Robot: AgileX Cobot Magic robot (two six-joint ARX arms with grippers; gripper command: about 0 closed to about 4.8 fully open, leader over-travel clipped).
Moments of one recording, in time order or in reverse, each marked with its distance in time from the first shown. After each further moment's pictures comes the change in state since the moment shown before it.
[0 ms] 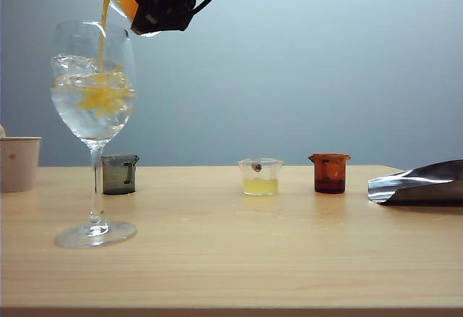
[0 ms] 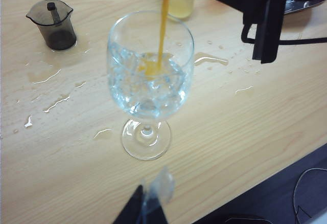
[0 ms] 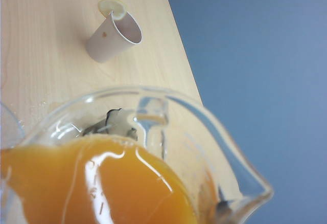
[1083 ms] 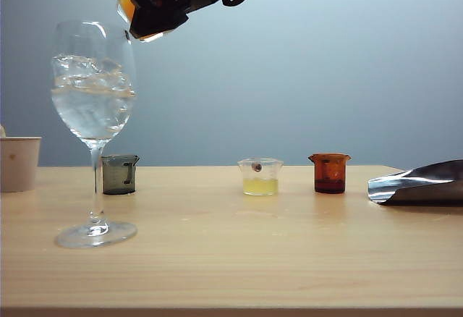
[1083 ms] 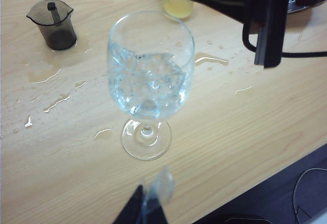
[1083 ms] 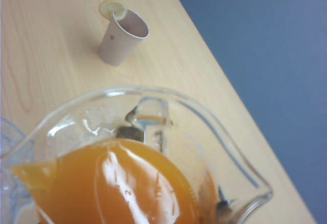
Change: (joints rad) left arm 0.000 0.000 0.000 0.000 0.000 -0.001; right arm -0.005 0.000 0.000 -0.039 0.000 0.271
